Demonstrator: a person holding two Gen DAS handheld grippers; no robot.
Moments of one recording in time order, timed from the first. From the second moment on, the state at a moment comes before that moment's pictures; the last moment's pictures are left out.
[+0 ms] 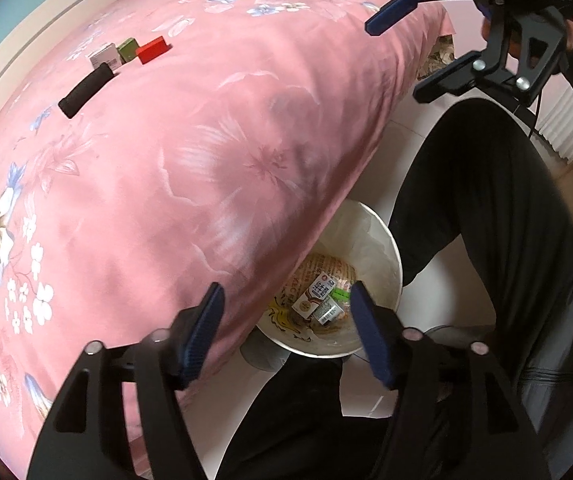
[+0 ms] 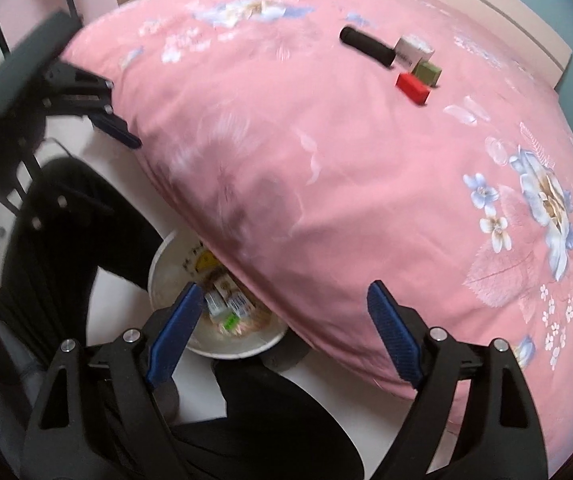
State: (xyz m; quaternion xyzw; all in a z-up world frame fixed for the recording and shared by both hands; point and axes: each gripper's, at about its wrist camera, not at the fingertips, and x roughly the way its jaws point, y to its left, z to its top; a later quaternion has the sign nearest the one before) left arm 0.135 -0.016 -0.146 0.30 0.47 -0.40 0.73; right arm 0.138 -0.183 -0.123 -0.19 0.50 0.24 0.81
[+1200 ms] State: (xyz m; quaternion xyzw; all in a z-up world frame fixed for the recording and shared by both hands) left arm 0.262 -0.005 -0.035 0.26 0.45 -0.33 0.79; right arm 0.225 -0.236 -0.025 -0.19 0.47 0.24 0.83
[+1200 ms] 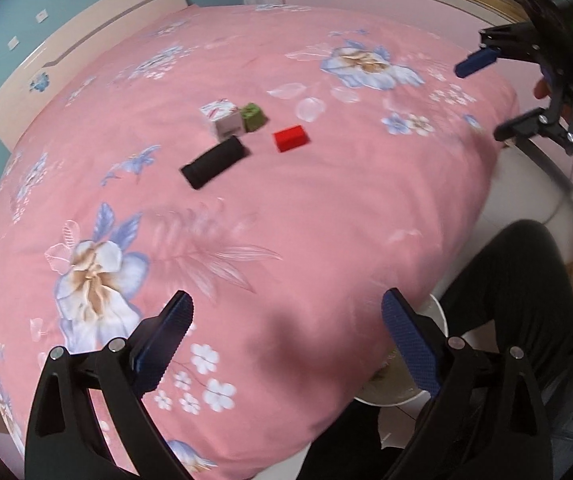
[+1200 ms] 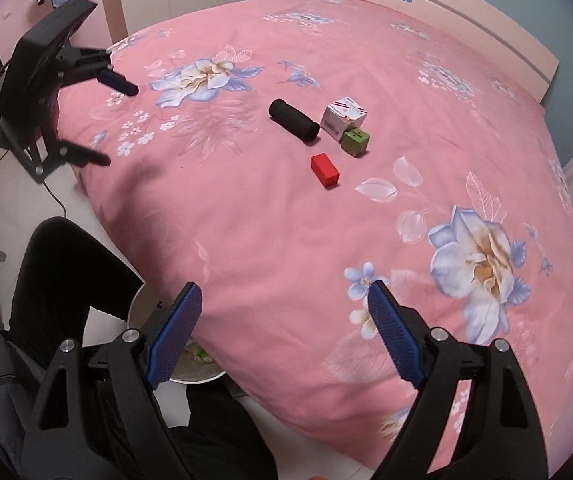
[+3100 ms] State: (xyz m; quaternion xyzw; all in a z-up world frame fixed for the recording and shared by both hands) left arm 0.467 -0.089 -0.121 0.33 0.45 -0.49 0.67; right arm 0.417 -0.180 -0.129 -0.25 0.53 0.31 0.75
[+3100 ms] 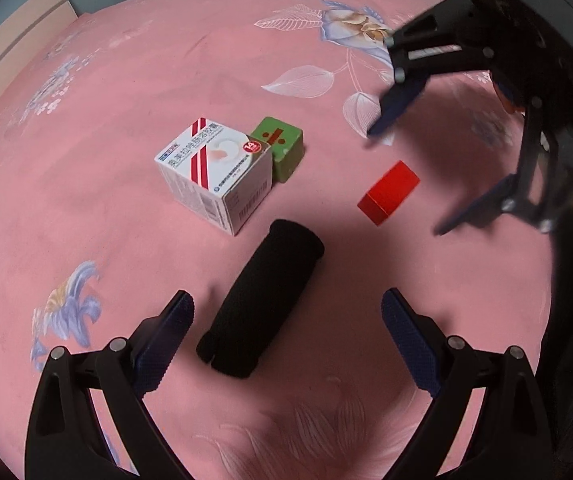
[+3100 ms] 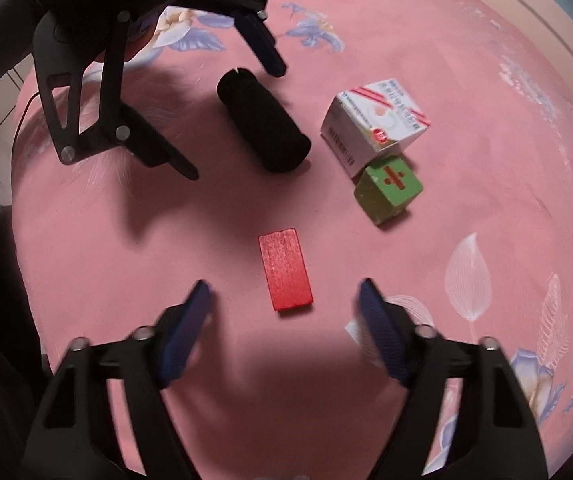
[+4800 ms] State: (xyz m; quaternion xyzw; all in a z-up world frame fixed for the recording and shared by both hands) left arm 0.430 -0.060 -0.092 0.31 0.45 -0.45 0.70; right arm 0.395 -0.178 -0.109 -0.27 0.55 0.30 0.73
